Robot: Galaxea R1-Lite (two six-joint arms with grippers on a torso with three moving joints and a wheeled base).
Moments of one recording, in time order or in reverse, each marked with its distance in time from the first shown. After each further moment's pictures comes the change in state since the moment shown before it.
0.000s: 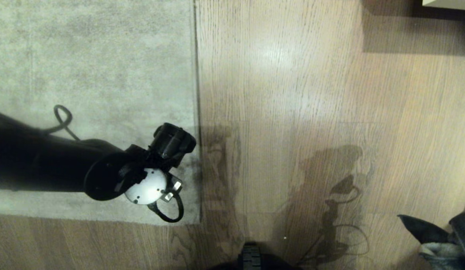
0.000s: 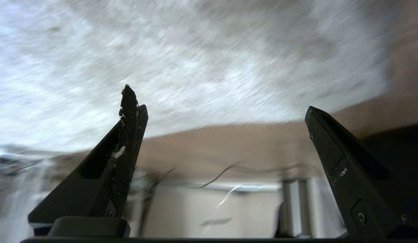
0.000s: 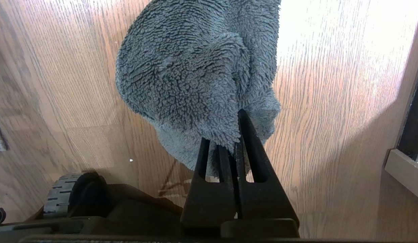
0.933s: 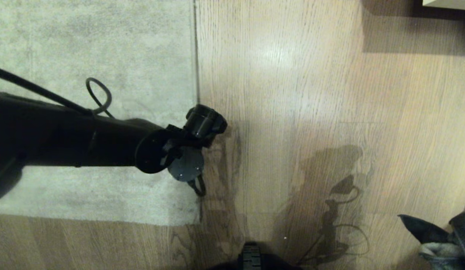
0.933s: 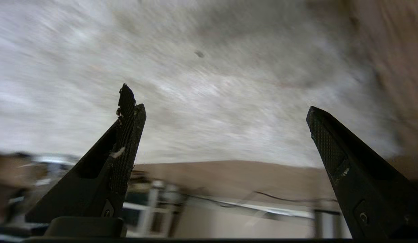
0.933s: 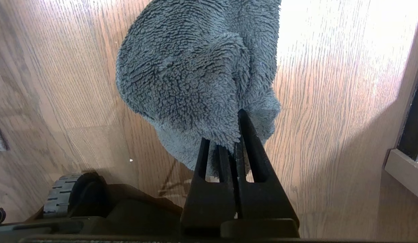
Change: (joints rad) left arm -0.084 0.150 -0.306 0.060 0.211 0.074; right arm 0.000 0.000 0.000 0.000 0.000 0.000
